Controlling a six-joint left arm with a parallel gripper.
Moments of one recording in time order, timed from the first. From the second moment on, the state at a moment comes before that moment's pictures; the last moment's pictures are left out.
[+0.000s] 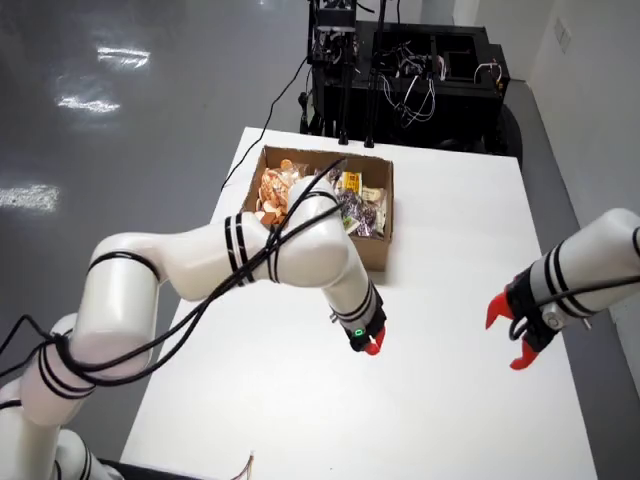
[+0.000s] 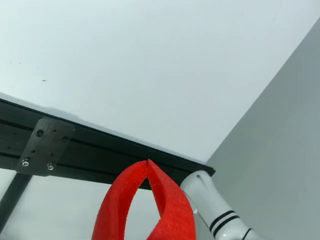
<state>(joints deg) -70.3 45.2 34.4 2.7 76.2 -14.5</state>
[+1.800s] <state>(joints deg) -65.2 69.1 -7.9 3.1 76.1 -8.5</state>
